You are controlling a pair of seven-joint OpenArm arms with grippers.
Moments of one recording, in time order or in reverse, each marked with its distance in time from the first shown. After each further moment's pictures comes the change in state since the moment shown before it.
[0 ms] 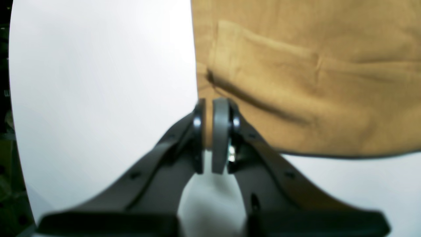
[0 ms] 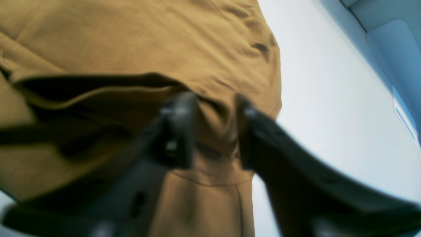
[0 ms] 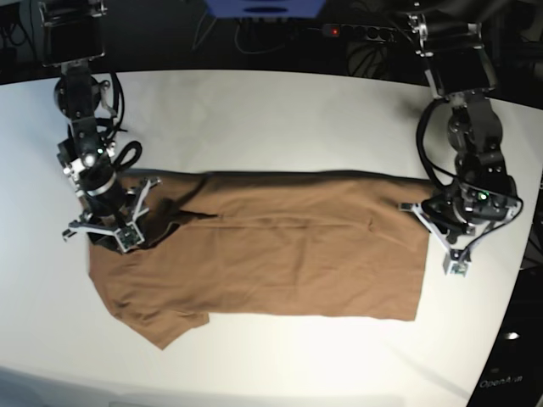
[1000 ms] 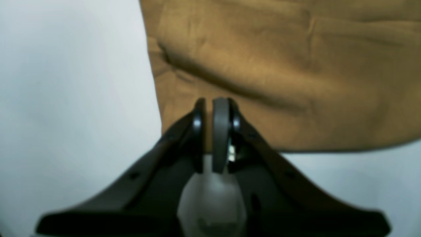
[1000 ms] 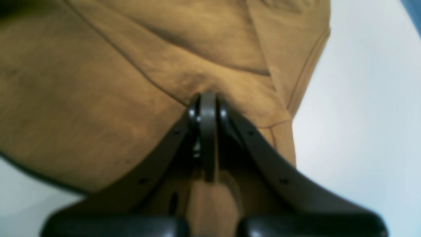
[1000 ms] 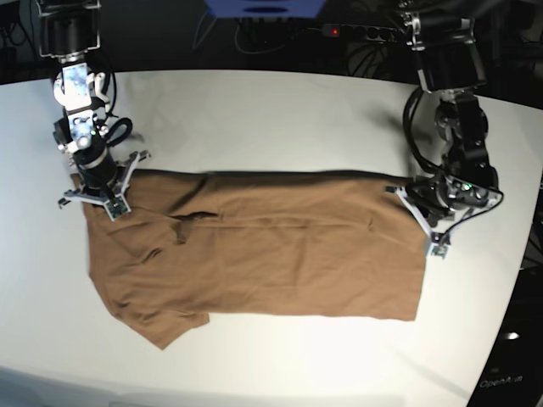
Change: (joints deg) left arm 1.0 1.7 0.2 -9.9 0.5 -4.1 -8.5; right arm -2.4 0.9 3.1 -12.5 0.1 -0.1 8.9
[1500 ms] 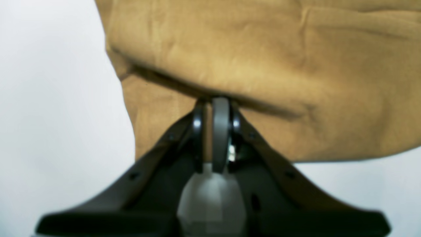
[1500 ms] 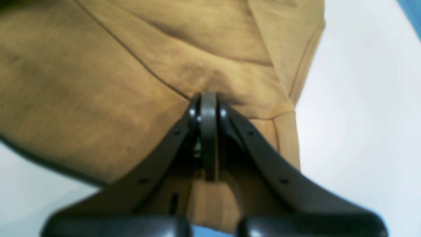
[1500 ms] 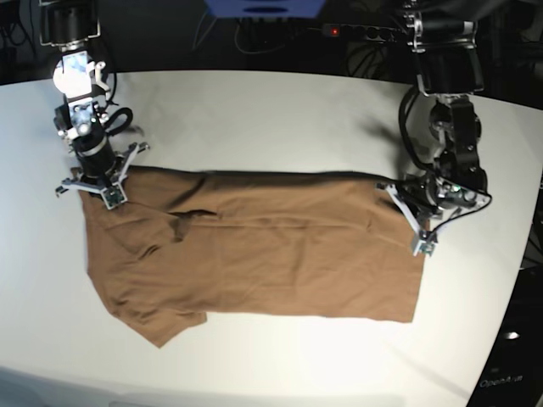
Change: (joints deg) left arm -0.1 -1.2 3.9 -5.8 -0.4 0.0 -4.0; right arm -3.4 0.0 0.3 0.6 0.4 -1.4 2.1
